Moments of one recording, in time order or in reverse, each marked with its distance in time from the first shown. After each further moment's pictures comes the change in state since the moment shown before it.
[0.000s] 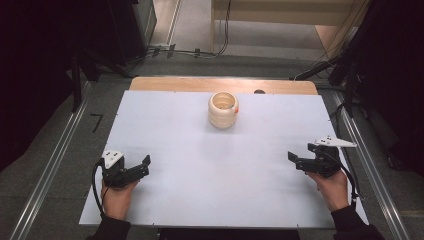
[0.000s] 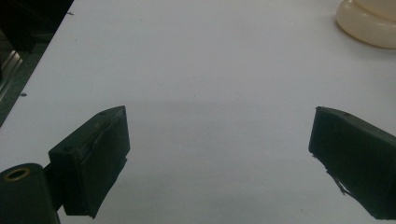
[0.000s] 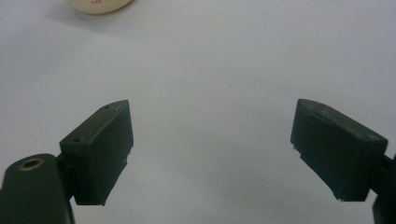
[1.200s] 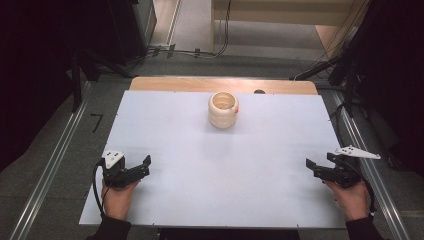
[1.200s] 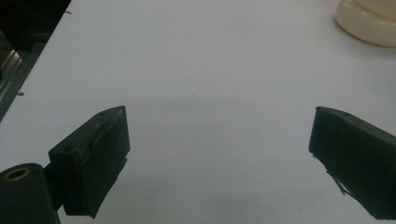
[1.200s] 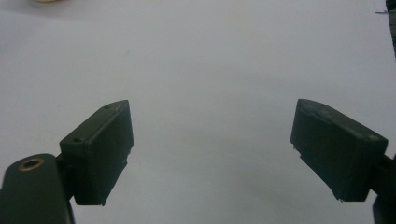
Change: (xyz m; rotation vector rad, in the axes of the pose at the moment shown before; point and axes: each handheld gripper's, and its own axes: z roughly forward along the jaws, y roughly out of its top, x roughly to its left) left arm -0.001 0.000 0.000 0.003 -0.001 0.001; right arm -0.030 -0.029 -0.030 0.006 -0.083 0.078
